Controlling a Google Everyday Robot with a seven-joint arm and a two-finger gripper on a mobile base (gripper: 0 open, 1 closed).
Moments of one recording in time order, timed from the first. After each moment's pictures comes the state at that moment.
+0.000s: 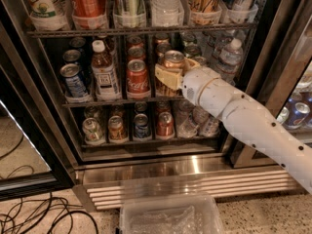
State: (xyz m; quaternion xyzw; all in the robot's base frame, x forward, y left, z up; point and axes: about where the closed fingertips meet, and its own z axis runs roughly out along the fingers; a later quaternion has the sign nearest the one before) arm 0.647 -0.068 0.918 -0.21 0.66 0.20 0.70
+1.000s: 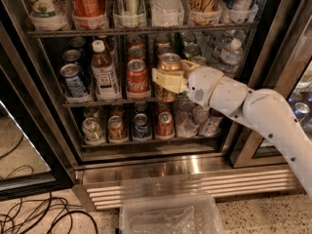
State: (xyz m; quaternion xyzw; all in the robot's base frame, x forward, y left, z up) arm 0.617 -0.054 0.924 -0.27 0.63 0.32 0.66
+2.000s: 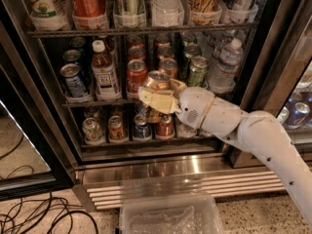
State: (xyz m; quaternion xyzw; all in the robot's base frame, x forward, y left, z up) arm 0.557 -0.016 0.912 -0.26 0.60 0.42 0.63
